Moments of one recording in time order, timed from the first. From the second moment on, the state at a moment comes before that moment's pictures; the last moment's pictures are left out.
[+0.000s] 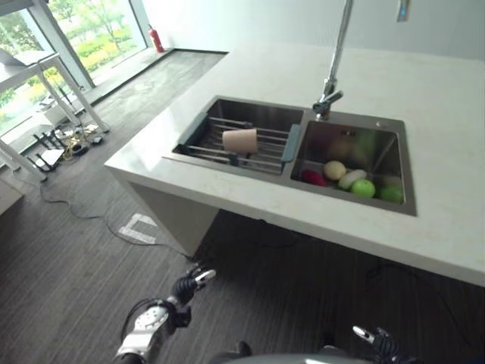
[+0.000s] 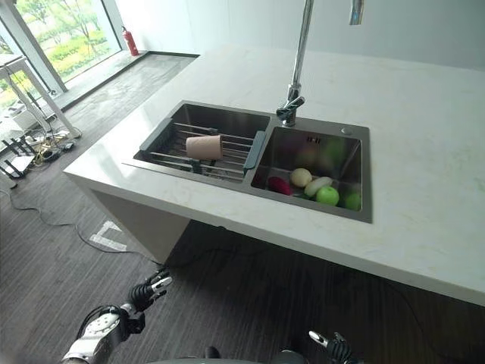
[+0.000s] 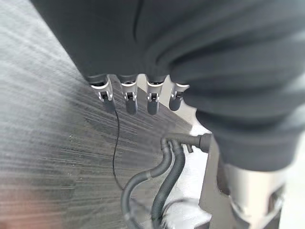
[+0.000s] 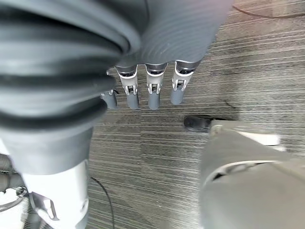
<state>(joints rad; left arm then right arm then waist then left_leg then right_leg) 0.09 0.40 -0.21 0.67 -0.57 -0.08 -0.22 0.08 -0.32 0.07 1.11 0.41 -0.11 0.14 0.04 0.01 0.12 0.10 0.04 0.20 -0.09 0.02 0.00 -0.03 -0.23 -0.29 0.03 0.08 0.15</state>
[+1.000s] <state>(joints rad) 0.02 0.30 -0.12 0.75 -0.69 -0.16 -0.14 0.03 -0.35 0.07 1.18 0.42 -0.01 0.05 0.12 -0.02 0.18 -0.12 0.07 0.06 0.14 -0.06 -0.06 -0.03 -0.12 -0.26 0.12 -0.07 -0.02</state>
